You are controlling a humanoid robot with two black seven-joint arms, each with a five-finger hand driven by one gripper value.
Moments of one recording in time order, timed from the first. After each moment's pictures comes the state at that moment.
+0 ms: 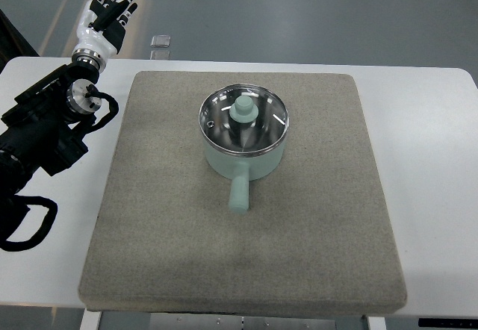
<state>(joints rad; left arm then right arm) -1.05 0.13 -0.67 -0.26 -0.08 -0.20 -0.38 0.04 0.00 -0.05 0.15 0.02 -0.07 0.10</state>
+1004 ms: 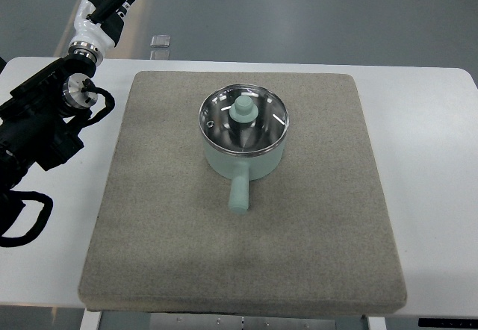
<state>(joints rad) -1.06 0.15 -0.65 -0.26 -0.06 -0.22 -0.38 0.04 0.00 -0.05 0.15 0.02 -0.07 0.10</state>
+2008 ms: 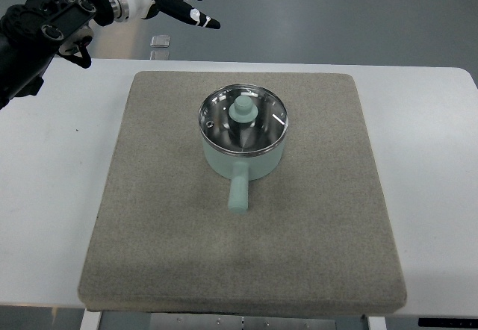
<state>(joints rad) -1.44 0.18 0.30 -0.26 0.26 -0.52 -0.37 0.04 0.00 -0.05 0.15 0.02 -0.07 0.10</state>
